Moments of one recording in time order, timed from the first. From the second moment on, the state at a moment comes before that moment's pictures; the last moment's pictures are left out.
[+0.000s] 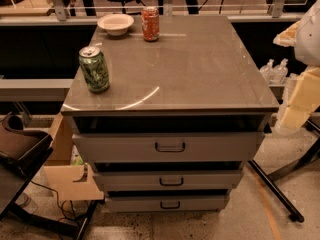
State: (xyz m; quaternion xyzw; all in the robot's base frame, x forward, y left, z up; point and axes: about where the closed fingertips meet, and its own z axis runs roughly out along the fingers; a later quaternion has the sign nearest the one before) arm 0.438 -0.213 0.988 -0.60 0.78 -0.05 0.18
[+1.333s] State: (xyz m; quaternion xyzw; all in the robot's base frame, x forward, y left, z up) arm 0.421 -0.211 0.901 -0.57 0.80 -0.16 0.13
